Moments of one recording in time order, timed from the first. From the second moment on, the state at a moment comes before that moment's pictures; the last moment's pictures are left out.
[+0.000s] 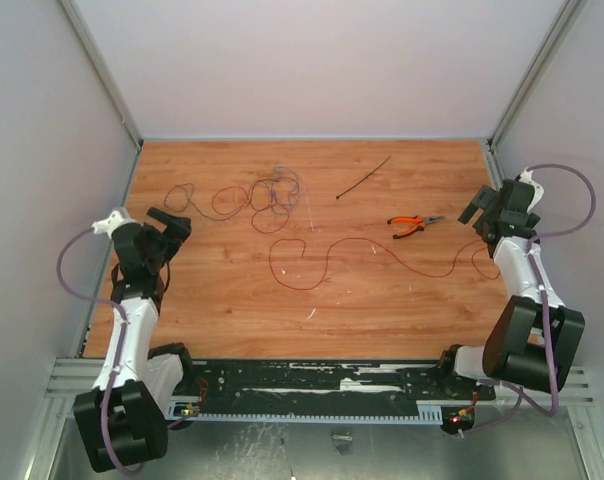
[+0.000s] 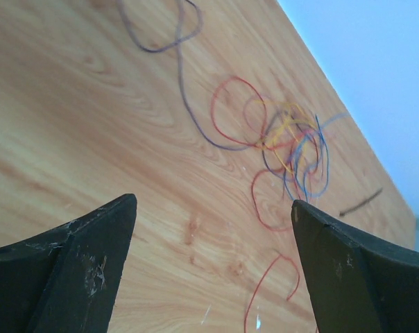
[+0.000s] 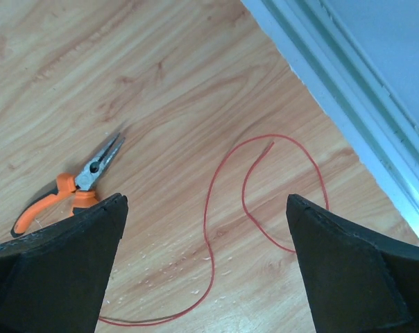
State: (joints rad) left arm 0.25 0.85 0.46 -0.01 0.06 -0.75; right arm -0.28 1.33 0.88 -0.24 0.16 0.33
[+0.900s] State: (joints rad) left arm -0.15 1.69 1.13 -0.03 0.01 -0.44; right arm -0.18 1.20 0.89 -0.23 -0.13 0.21
